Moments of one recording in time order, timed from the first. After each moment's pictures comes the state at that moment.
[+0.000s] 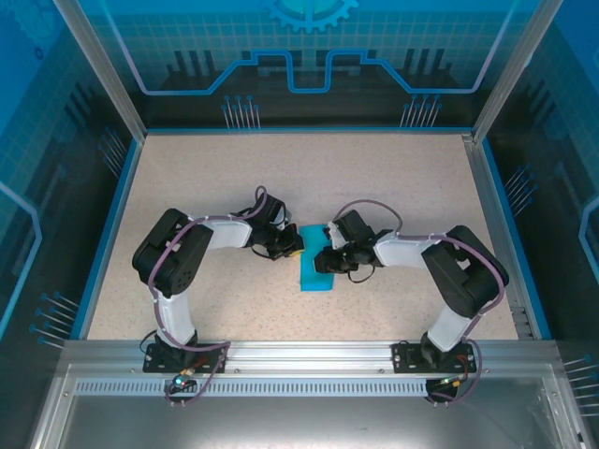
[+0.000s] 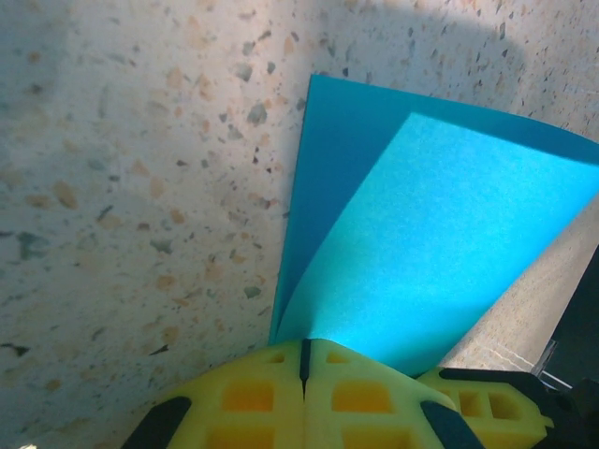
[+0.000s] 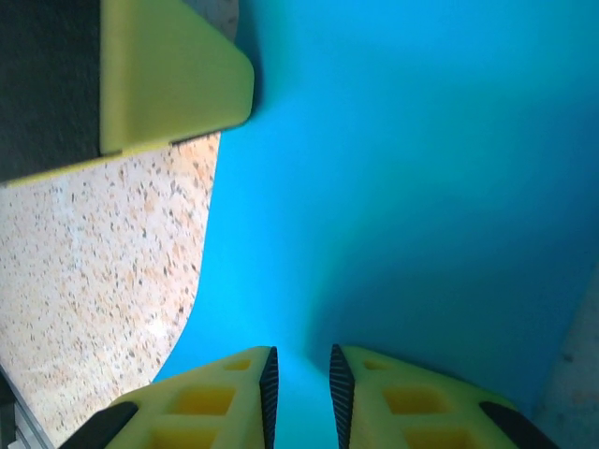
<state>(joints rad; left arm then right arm) -0.47 1.89 0.95 -0.11 0.53 -0.90 0.61 1.69 0.76 -0.14 -0.44 0.54</state>
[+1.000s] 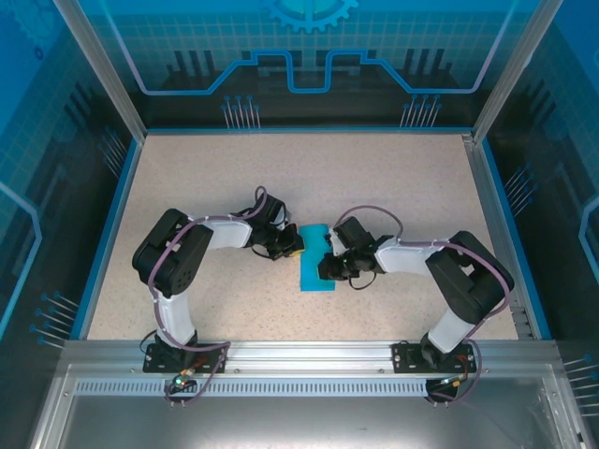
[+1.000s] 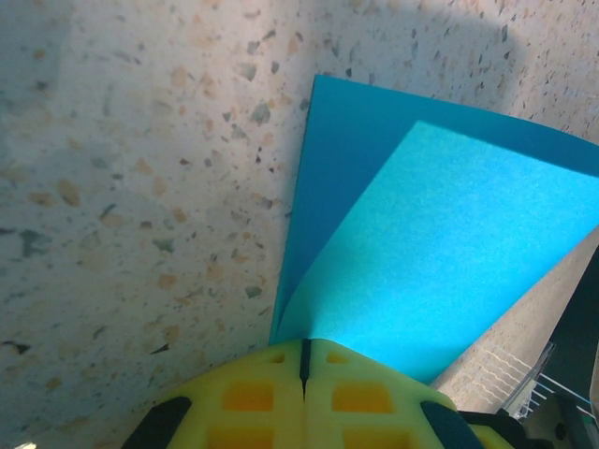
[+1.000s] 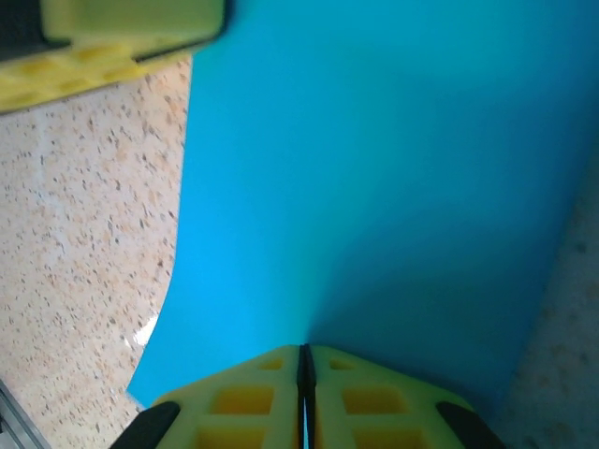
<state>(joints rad) -0.47 1.89 0.95 -0.11 0.53 -0.92 0.65 1.64 0.71 -0.15 -0.40 0.59</state>
